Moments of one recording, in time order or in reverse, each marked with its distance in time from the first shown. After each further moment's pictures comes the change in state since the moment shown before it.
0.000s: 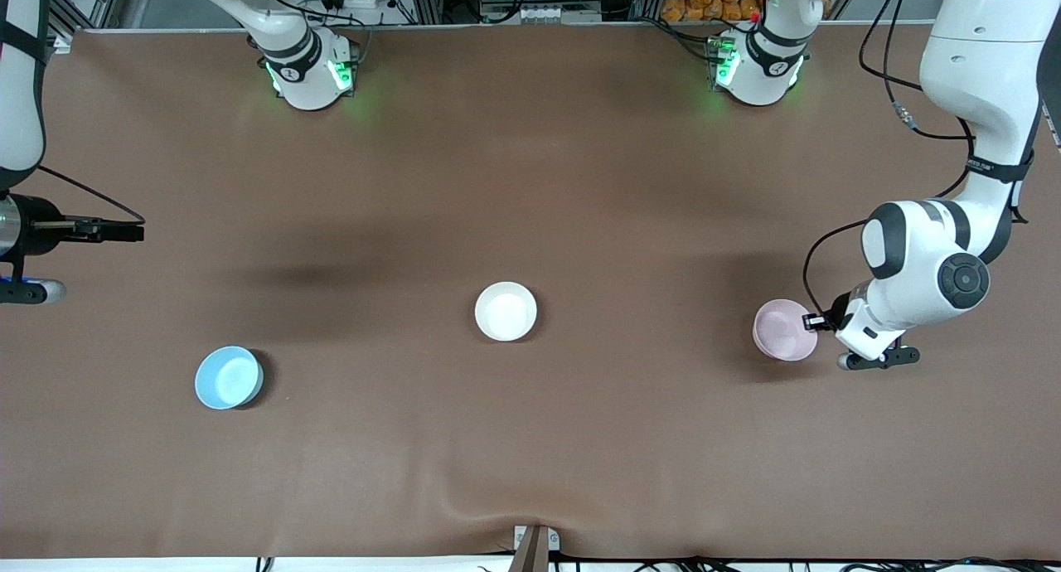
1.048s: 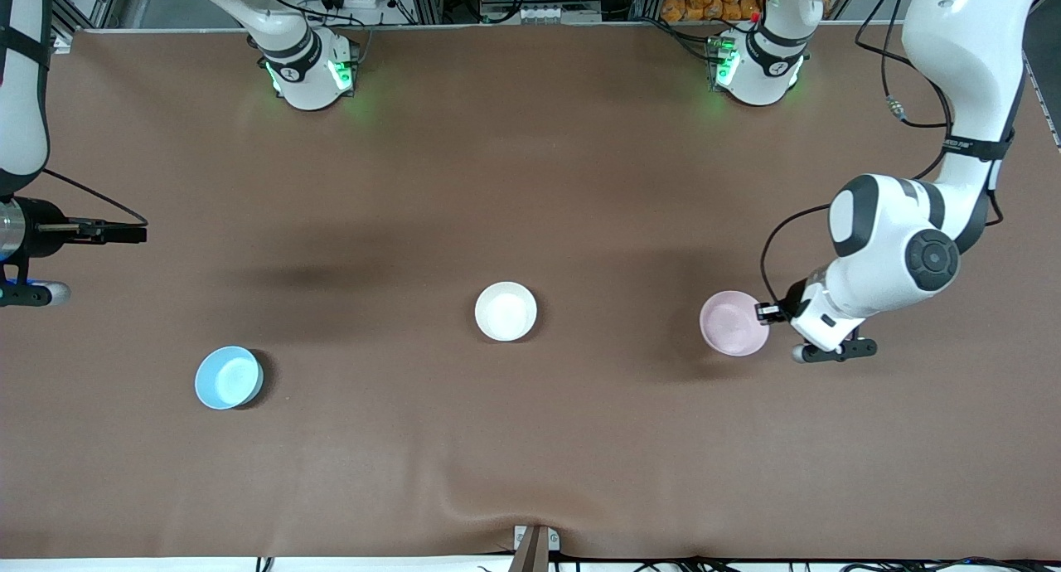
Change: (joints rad) left arm -0.002 -0.096 -0.197 0.029 -0.050 -0.105 -0.162; right arm 0.000 0.009 0.001 0.000 0.000 -0.001 0.000
